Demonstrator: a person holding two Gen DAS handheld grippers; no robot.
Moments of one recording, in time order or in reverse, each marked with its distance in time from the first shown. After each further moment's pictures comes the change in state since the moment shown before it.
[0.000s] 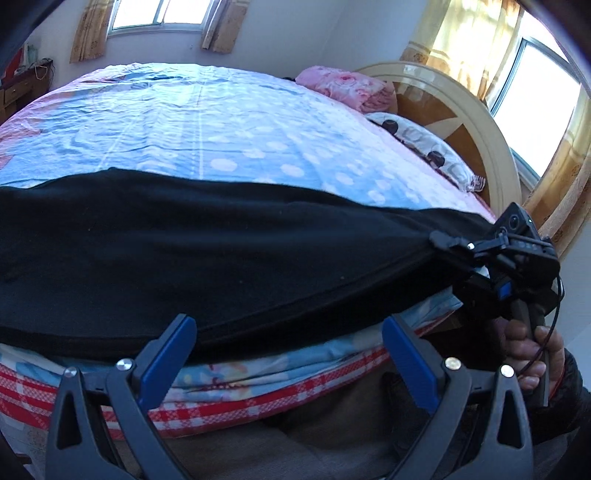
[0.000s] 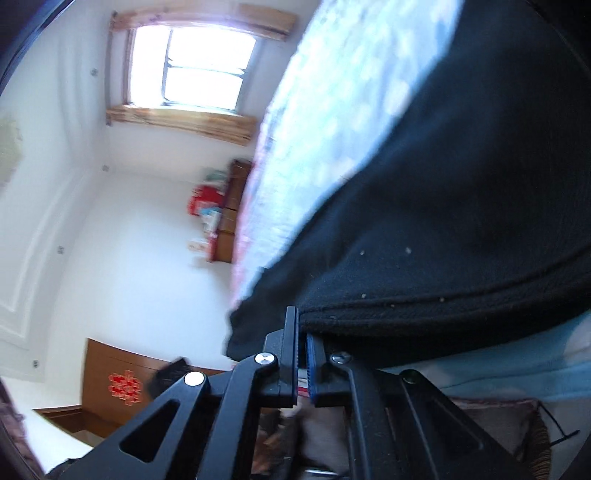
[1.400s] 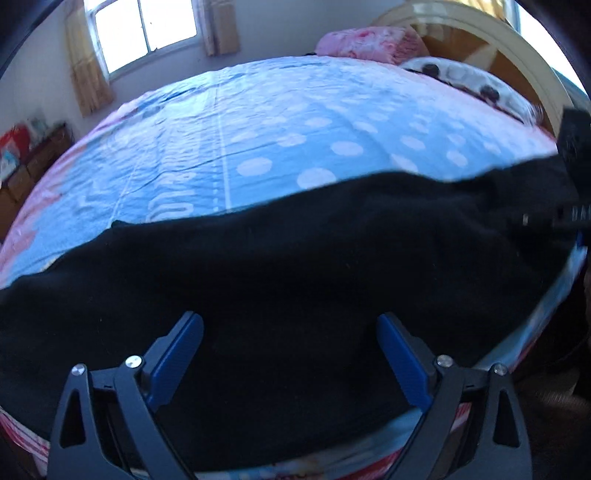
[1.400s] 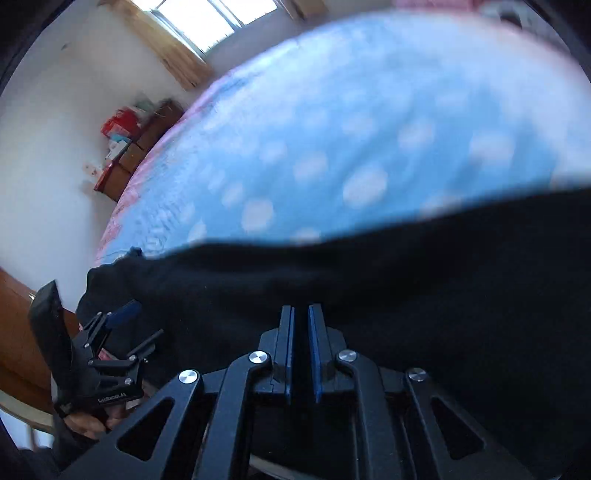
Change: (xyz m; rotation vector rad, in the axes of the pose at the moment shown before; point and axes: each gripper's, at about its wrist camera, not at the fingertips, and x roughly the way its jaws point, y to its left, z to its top) left arm 0.068 -0.009 0.028 0.240 0.079 0.377; right arm 0.041 0.021 0.058 -0.366 0.094 -0.557
